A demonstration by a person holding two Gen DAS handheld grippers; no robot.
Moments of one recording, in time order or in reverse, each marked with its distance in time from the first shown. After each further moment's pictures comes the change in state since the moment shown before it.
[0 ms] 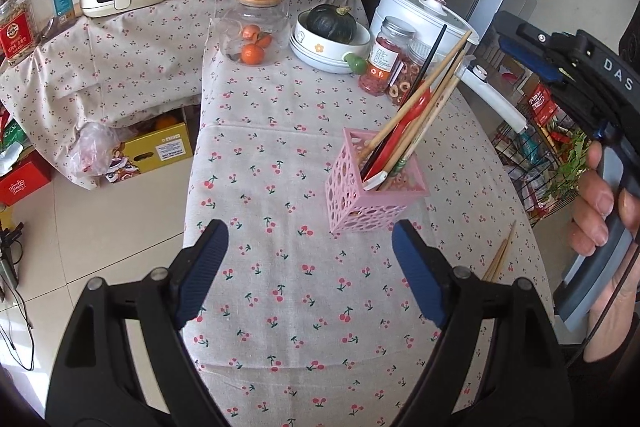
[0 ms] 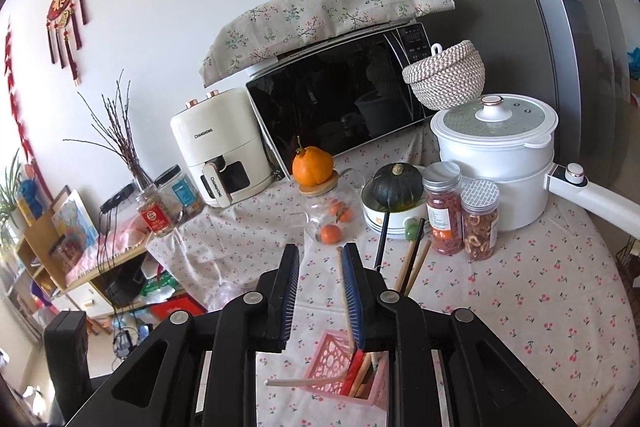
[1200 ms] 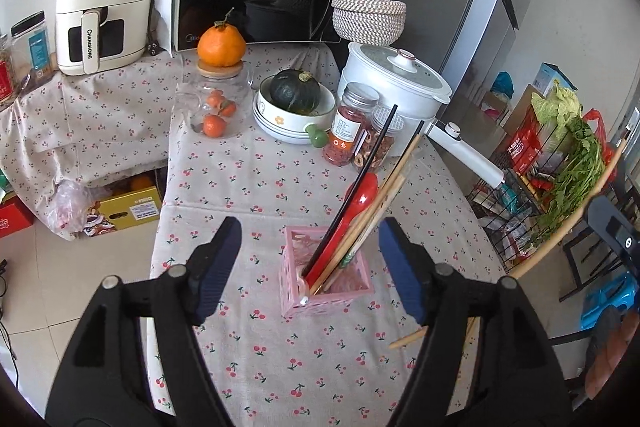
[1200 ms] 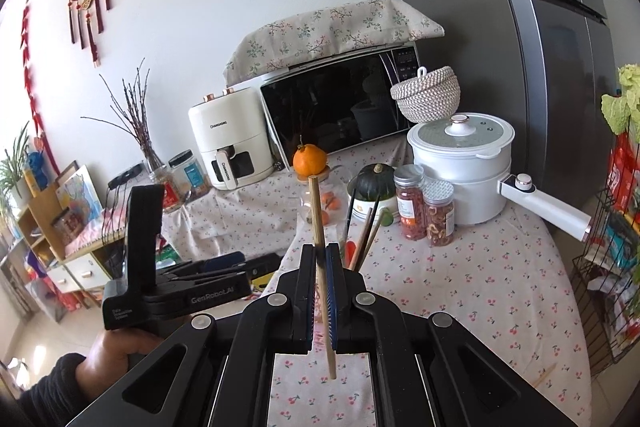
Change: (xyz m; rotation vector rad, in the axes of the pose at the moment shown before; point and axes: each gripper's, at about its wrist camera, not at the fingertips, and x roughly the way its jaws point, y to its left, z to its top) left arm -0.007 -0.038 0.043 0.005 -0.178 -0.056; right arm -0.102 0.004 -0.019 -0.080 -0.002 -0.026
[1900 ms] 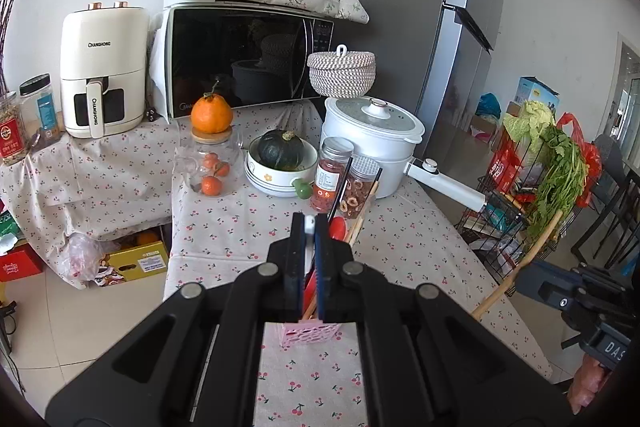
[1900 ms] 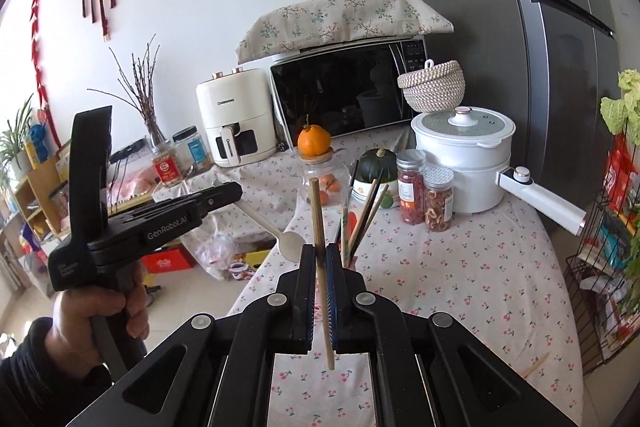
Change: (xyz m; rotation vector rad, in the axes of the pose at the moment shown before) left arm -0.033 -0.027 0.003 0.110 -0.191 -0.007; right arm -0.009 0.012 -0.027 -0.069 0.042 -0.008
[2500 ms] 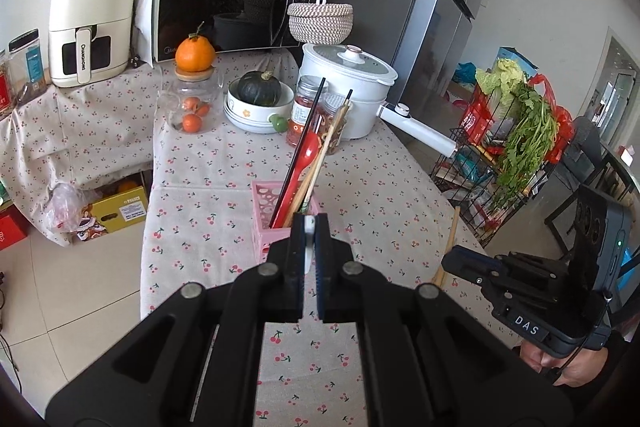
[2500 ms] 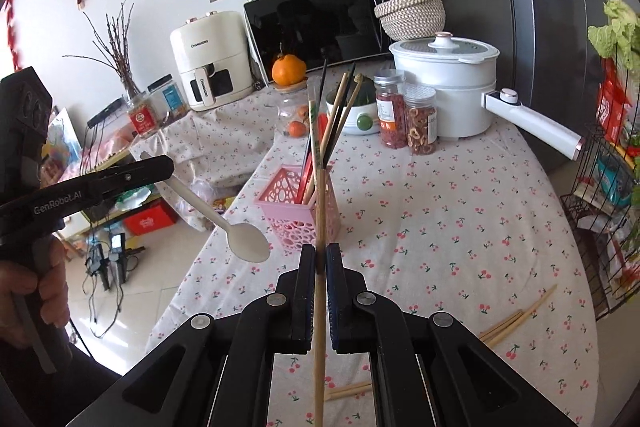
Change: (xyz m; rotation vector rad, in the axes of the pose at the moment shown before) left arm -0.033 0.000 -0.041 -0.013 0.129 -0.092; right arm 0.020 -0.020 -0.069 0.032 0.151 -0.060
